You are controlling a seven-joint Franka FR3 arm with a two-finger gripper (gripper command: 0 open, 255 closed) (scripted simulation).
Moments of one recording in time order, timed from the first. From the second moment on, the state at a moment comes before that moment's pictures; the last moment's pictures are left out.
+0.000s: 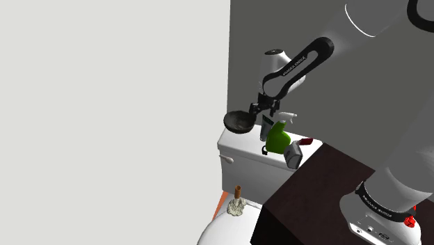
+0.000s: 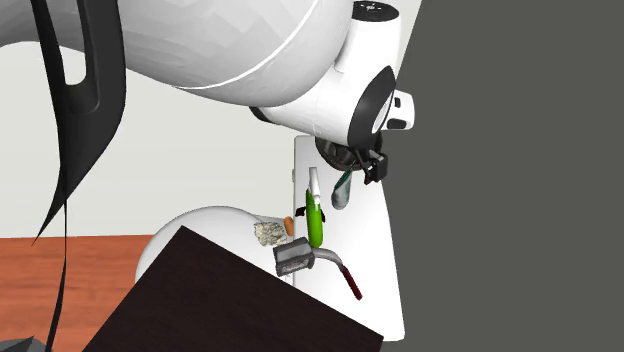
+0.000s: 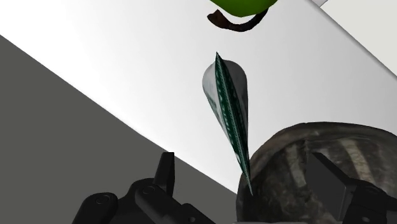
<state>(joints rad) -0.18 0.19 0.08 -2.34 -0.15 2.54 0.47</state>
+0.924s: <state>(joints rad) -0.18 0.19 0.08 -2.34 -0.15 2.54 0.47</state>
